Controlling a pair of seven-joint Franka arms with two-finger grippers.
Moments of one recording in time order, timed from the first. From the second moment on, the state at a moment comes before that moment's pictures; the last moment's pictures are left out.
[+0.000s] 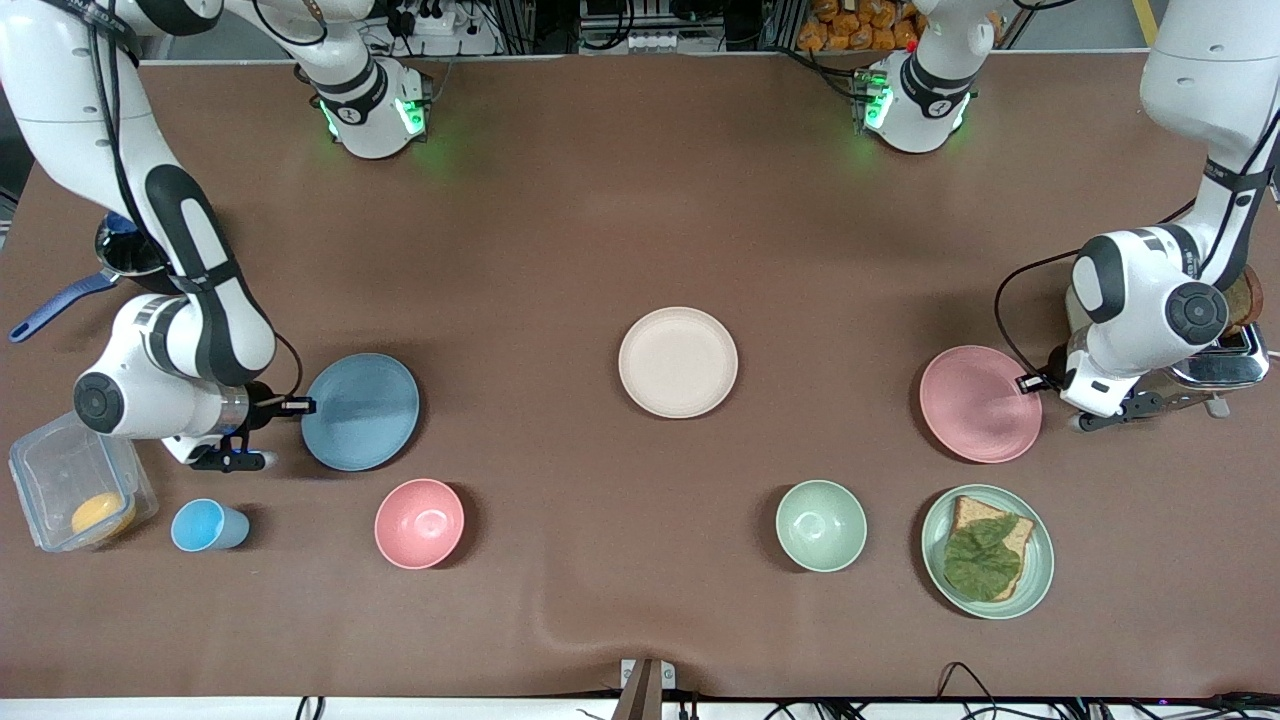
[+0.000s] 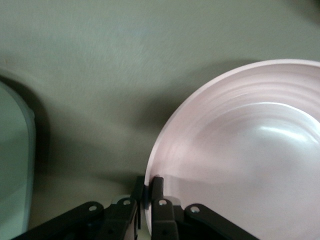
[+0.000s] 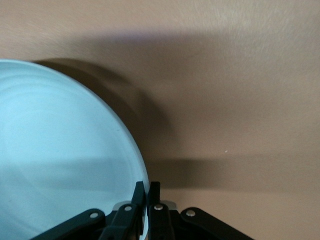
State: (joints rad) left arm 0.18 0.43 -0.01 -2.12 0.07 2.53 -0.18; right arm -0.13 0.60 0.02 -1.81 0.12 2.15 -0.17
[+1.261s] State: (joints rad) left arm 0.08 0.32 -0.60 -1.98 0.05 2.13 -0.65; right arm -0.13 0.48 0.03 -1.54 0.16 1.71 -0.32
